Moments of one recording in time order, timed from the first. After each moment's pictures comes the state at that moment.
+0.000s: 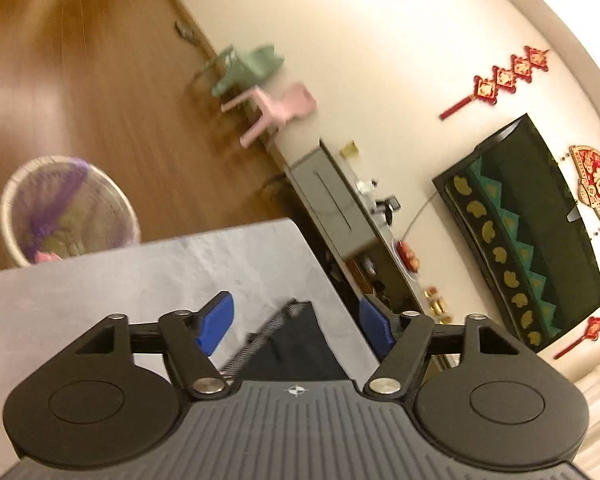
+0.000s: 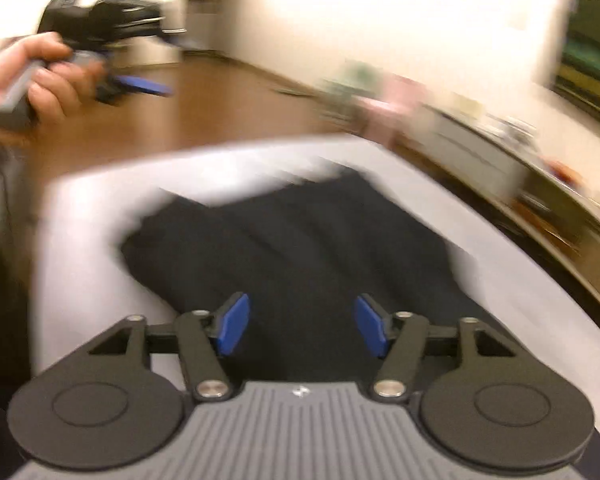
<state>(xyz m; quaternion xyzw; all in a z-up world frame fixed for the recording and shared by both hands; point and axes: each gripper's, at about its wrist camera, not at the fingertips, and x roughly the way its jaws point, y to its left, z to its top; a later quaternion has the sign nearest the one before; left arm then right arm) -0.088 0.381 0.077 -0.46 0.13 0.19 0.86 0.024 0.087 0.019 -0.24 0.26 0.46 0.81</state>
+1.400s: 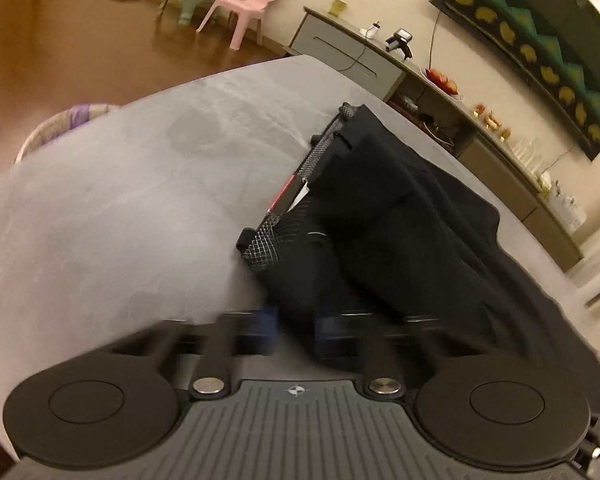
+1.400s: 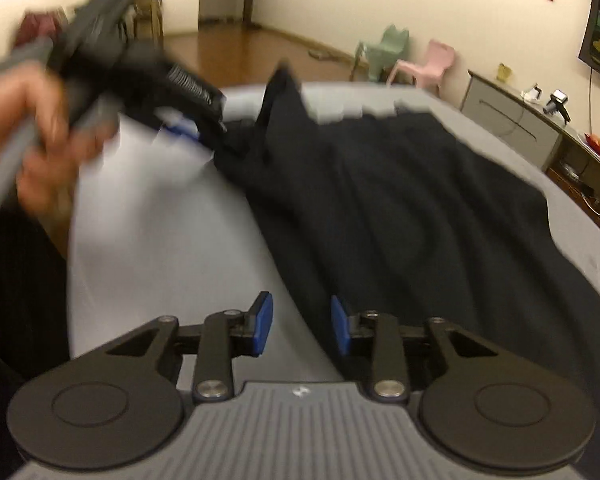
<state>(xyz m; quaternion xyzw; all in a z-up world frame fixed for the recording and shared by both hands) -0.044 0.328 -0.018 -0.28 0.32 0.16 0.89 -0.007 0.072 -0.044 -0.24 0.33 0.43 0.80</state>
